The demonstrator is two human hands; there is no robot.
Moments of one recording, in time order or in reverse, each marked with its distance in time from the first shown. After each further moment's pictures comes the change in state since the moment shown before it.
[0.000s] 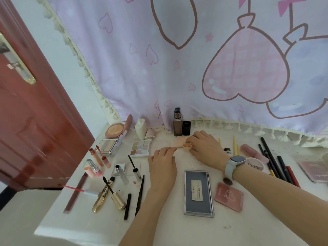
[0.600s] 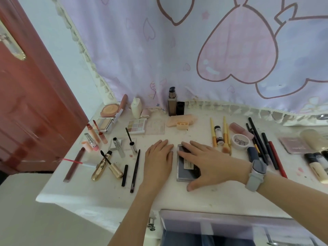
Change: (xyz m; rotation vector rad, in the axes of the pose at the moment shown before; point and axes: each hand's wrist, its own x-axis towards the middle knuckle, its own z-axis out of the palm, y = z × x) left_hand -0.055 -0.003 -0.012 -0.068 -0.190 -0.007; right_hand -0.098 -0.044 -0.037 -0.053 -0.585 -0.142
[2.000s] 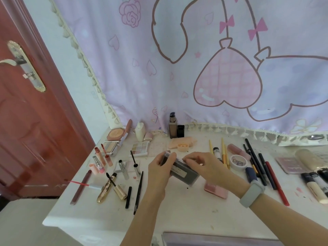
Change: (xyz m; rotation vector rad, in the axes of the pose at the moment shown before) left_hand 0.017 0.052 -0.047 -1.106 0.045 -0.578; right_hand 0.002 -0.010 -0.026 0.778 0.522 0.099
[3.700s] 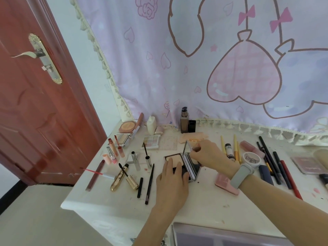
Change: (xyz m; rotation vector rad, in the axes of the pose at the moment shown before) left_hand -0.028 -0.036 -0.021 1.253 -0.117 0.297; right_hand 0.032 -0.016 0.014 -0.058 0.053 0.266
